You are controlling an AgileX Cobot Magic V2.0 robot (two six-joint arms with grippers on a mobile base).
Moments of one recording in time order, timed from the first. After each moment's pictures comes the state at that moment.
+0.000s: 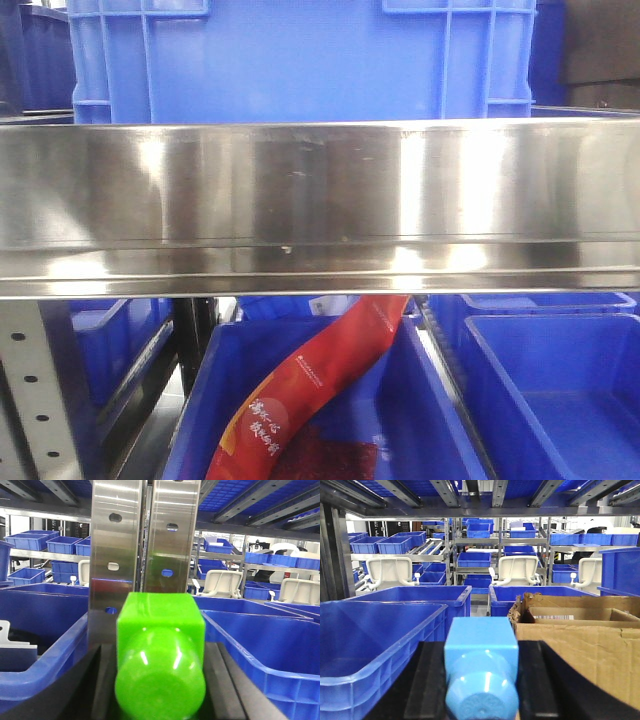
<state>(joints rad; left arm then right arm) 0.01 0.47 -0.60 -0.10 0.08 0.03 0.07 0.57 -0.65 0.11 0.06 -0.05</state>
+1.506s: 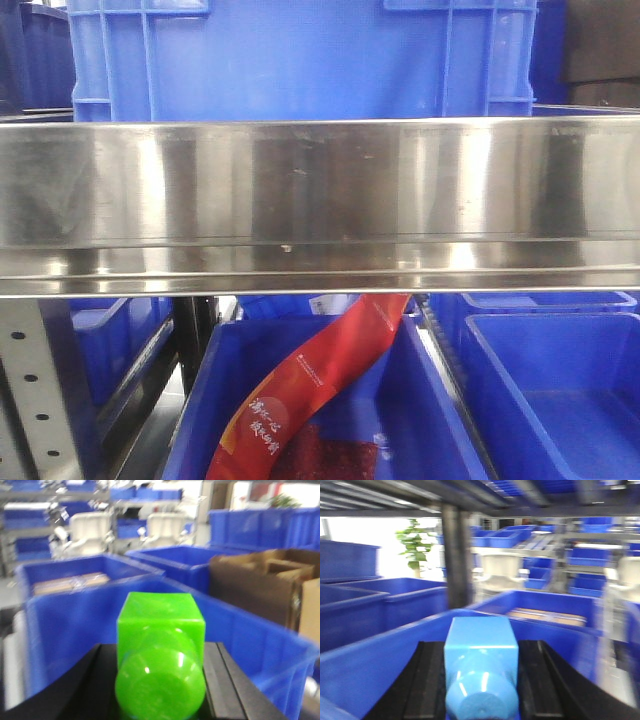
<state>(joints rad) -0.52 1.06 -1.09 -0.03 0.12 0.03 0.51 1.06 -0.99 0.11 -0.10 -0.05</state>
